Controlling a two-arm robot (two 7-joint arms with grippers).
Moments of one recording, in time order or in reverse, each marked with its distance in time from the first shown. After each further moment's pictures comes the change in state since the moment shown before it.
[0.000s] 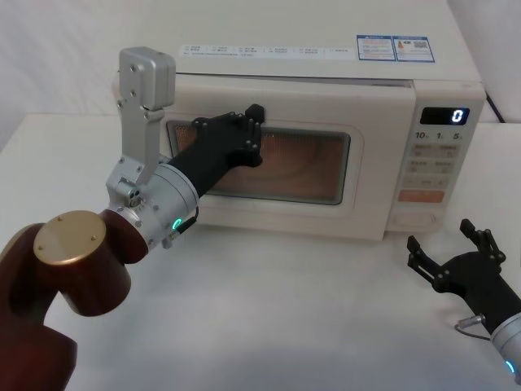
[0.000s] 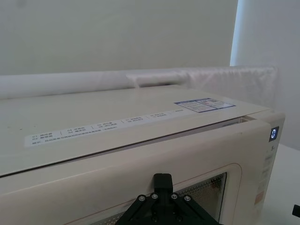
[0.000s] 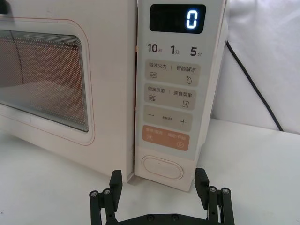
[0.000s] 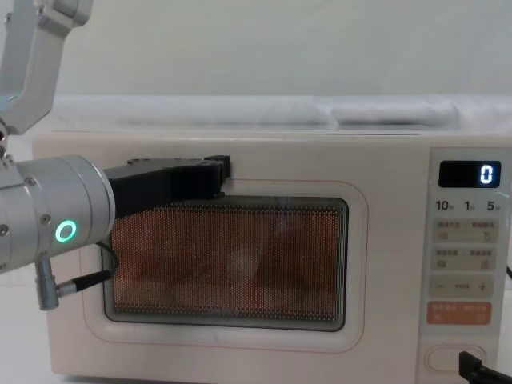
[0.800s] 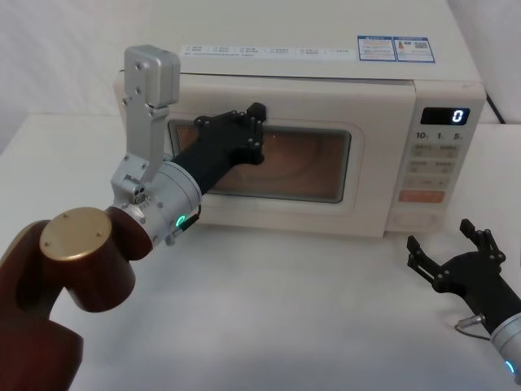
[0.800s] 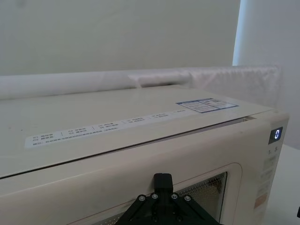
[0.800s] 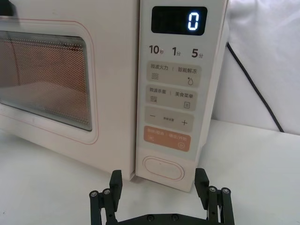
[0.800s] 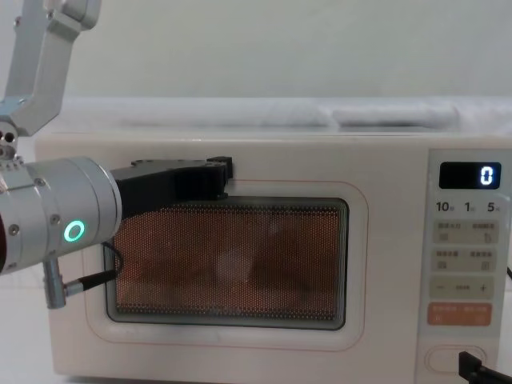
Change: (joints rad) left arm -0.012 -0.018 -0.002 0.020 0.017 0.003 0.002; right arm 0.000 0.000 0.000 0.000 0.000 0.000 0.000
